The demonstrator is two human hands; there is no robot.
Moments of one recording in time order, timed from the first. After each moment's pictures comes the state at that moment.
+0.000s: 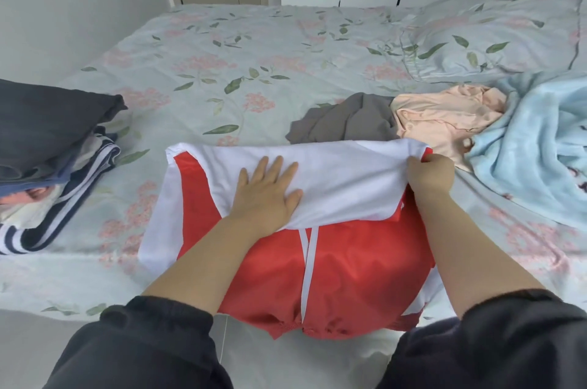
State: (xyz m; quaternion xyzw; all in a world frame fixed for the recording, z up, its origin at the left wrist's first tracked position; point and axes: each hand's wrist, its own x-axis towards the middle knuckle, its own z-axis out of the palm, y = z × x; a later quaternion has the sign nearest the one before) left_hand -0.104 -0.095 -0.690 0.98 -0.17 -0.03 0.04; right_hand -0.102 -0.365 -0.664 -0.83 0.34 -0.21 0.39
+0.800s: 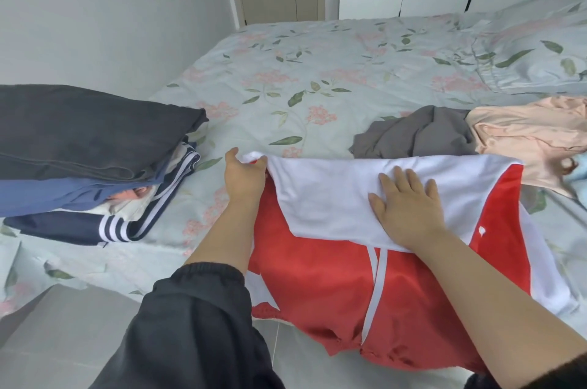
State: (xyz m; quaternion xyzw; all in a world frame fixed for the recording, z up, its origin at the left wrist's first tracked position) left_hand -0.055 0.012 -0.666 0.77 0.25 0.16 0.56; right_hand -0.104 -0.253 -0.694 -1.00 -0.01 -0.02 0.00
